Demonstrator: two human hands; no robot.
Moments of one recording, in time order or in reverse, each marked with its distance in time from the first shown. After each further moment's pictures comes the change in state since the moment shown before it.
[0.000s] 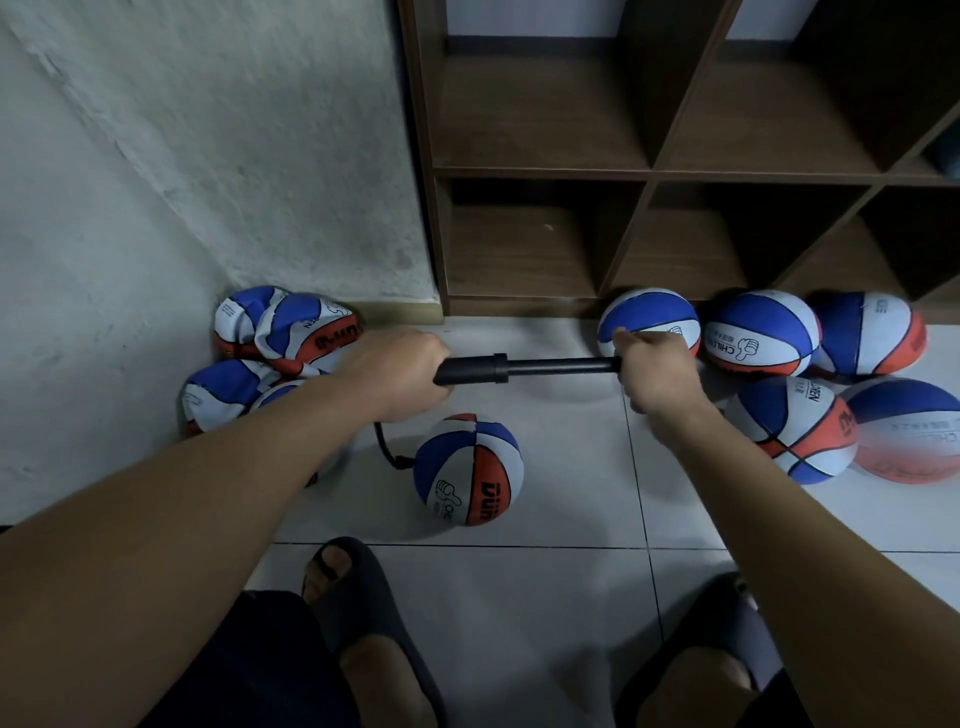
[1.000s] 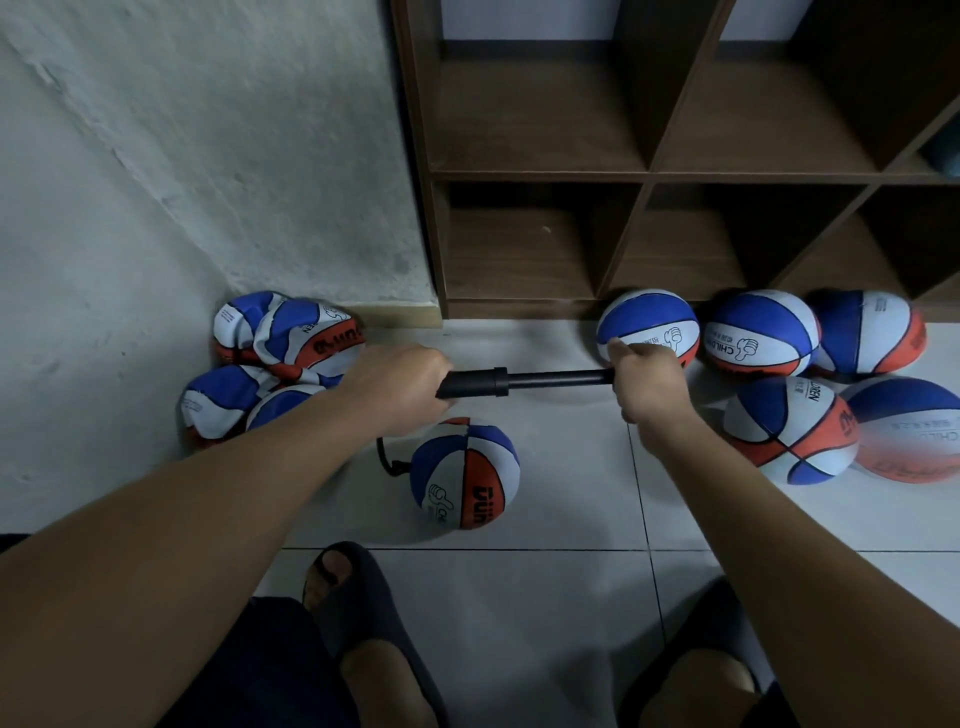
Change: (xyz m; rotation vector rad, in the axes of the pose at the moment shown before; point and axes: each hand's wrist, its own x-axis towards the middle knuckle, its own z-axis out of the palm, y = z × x) left_hand 0.002 0.000 0.016 0.086 0.036 0.032; right_hand -0.003 0.009 0.004 0.023 -0.051 0.035
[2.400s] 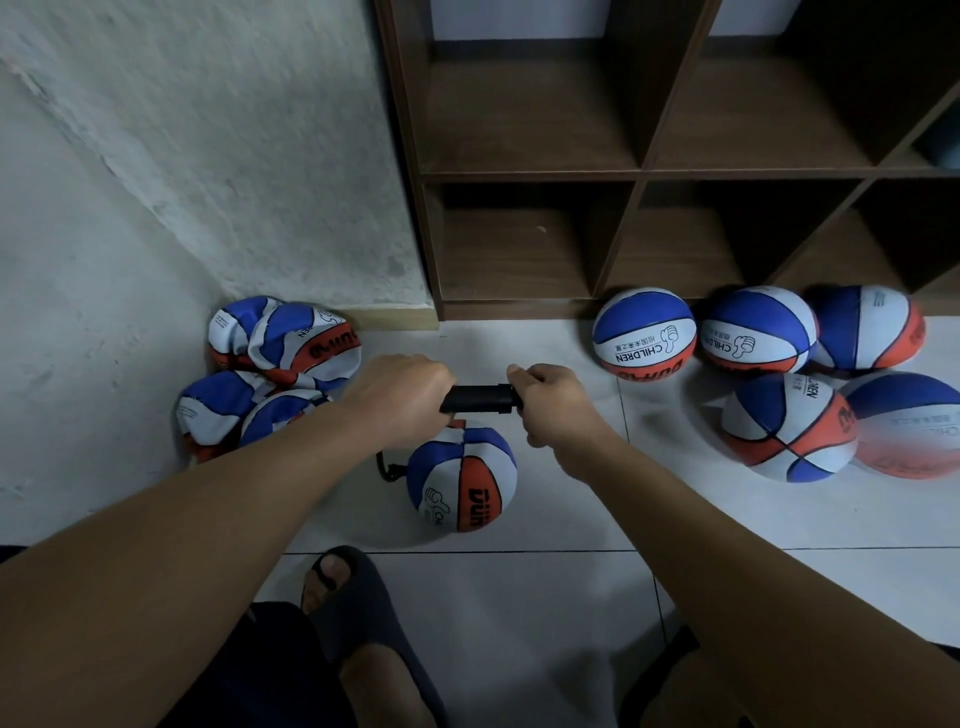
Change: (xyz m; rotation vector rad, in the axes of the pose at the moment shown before) left_hand 0.000 0.015 0.004 0.048 -0.035 0.033; right_hand -0.037 -0.003 0.066 0.013 -0.359 0.004
